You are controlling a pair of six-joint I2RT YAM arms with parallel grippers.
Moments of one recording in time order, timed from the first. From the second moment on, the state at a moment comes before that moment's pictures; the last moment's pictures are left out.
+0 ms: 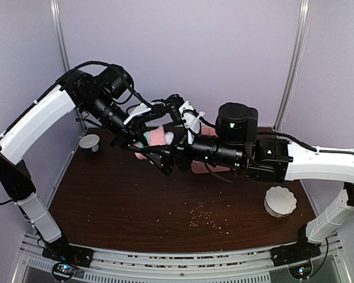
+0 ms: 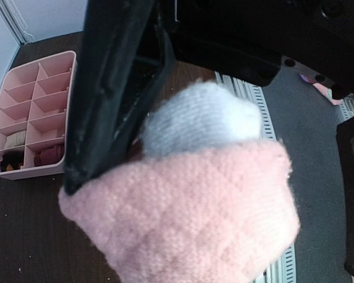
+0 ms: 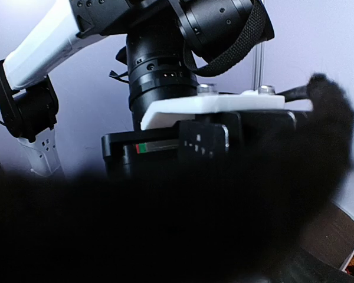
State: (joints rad) left arm -0.76 1.68 1.99 -1.37 0.65 0.72; right arm 1.20 1.47 1.31 0.10 0.05 0.05
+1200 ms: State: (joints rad) left arm -0.74 1.66 1.90 -1.38 0.41 0.73; right arm 0.87 1.41 1.31 -0.26 -0.11 0.10
